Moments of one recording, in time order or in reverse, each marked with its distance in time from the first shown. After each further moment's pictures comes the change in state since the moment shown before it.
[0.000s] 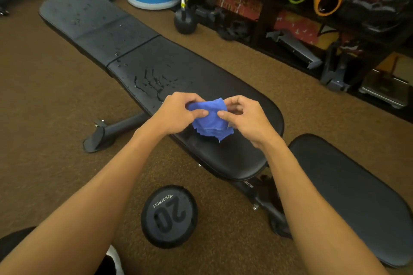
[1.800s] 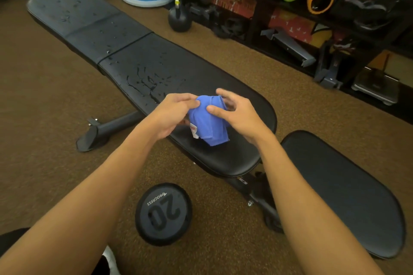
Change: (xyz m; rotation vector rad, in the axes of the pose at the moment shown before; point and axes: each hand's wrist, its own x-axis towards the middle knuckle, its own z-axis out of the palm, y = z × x) left_hand -0.002 0.014 0.018 -0.623 -0.059 -0.274; right_hand 0.003 0.003 -0.002 -0.061 -0.069 -0.023
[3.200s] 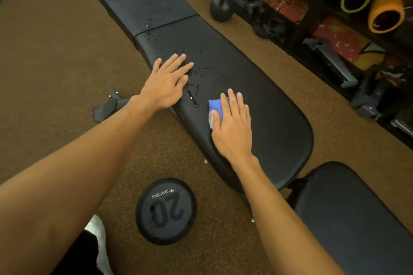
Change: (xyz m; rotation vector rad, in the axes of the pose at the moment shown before) left_hand 0.073 -0.067 -0.131 1.104 0.378 0.355; right_hand 0.044 0.045 0.107 -0.894 0.130 -0.219
